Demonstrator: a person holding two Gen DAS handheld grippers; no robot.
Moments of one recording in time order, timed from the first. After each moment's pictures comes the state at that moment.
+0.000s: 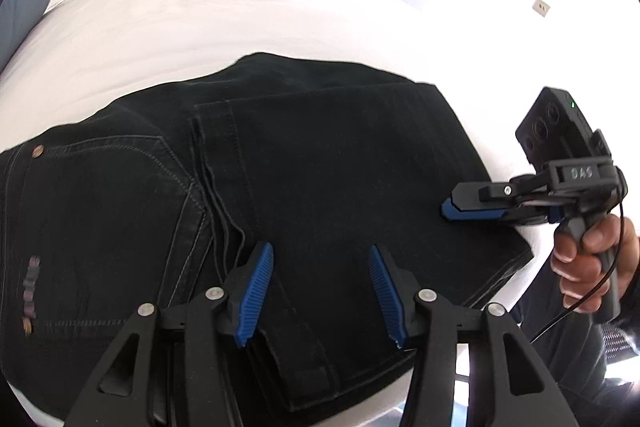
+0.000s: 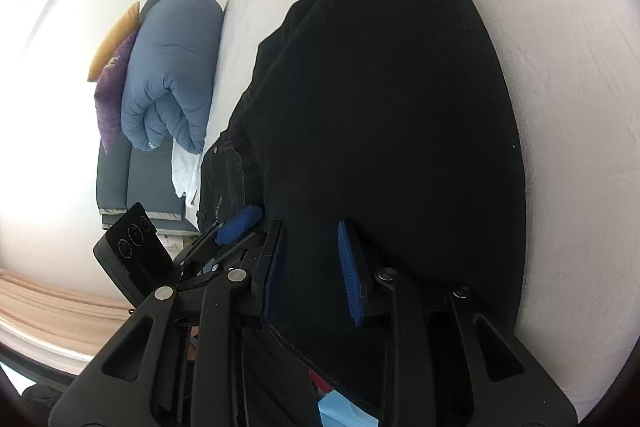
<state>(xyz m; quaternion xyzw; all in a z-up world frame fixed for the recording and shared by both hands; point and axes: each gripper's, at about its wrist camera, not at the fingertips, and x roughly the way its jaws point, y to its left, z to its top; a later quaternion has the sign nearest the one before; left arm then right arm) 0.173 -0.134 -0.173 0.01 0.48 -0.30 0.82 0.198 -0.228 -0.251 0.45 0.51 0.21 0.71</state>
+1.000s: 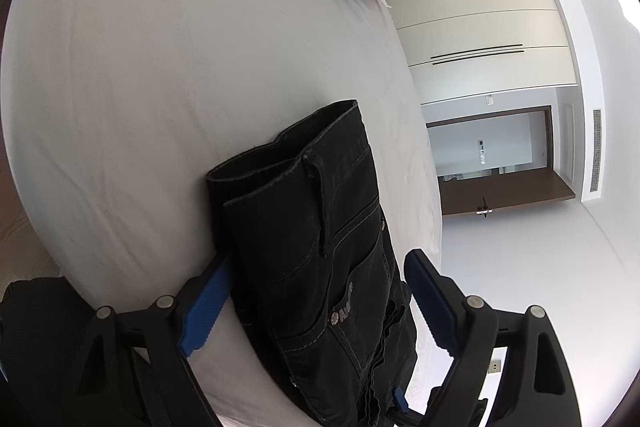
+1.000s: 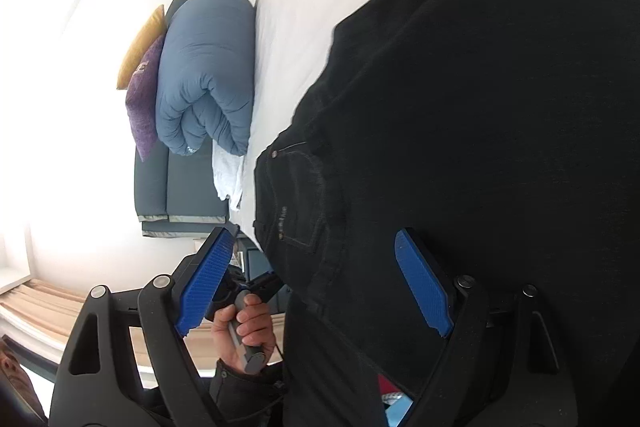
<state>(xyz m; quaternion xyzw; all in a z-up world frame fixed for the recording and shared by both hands) 0.154 0.154 -0.210 -0.55 0.37 -0.04 0.75 0.241 -0.194 -0.212 0.50 0.49 0.26 0.67</state>
